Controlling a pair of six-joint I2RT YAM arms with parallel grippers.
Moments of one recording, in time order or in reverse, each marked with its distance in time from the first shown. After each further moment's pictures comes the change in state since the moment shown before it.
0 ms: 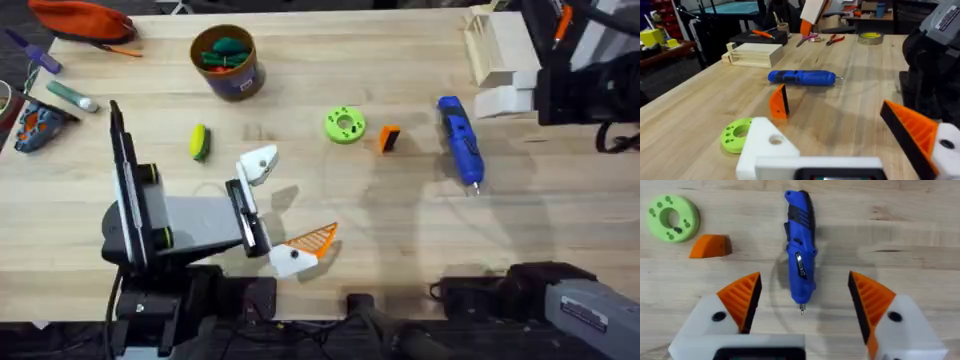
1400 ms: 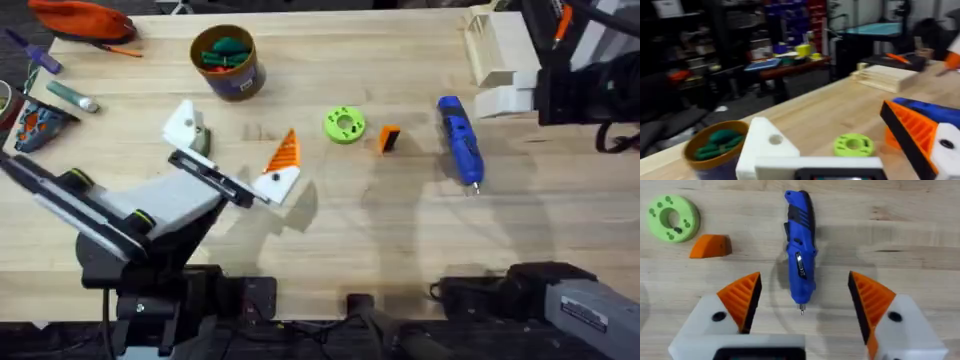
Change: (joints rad) left arm 0.006 0.000 -0.002 0.284 -0.633 -0.129; right arm 0.000 0.000 0.000 0.000 0.000 0.000
